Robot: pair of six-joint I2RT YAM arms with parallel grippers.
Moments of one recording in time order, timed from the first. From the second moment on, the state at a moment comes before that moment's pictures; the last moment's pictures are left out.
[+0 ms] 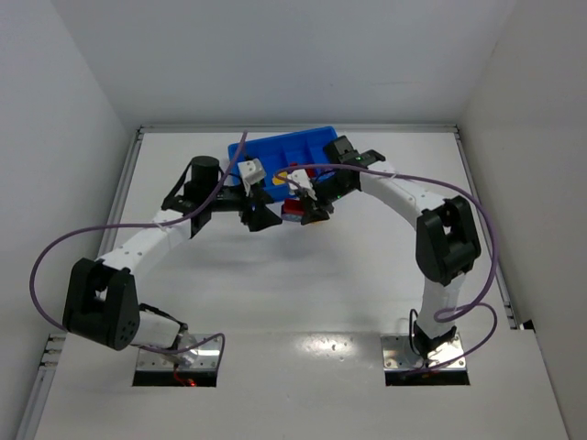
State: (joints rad) left arm -0.31 1.36 0.92 -0.04 0.92 0.20; right arm 0.47 1.90 1.50 -0.75 -0.87 -1.21
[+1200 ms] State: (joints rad) left arm -0.33 1.38 0.93 -0.03 1.01 0.42; right arm 0.53 1.80 1.50 -0.77 -0.89 -1.21
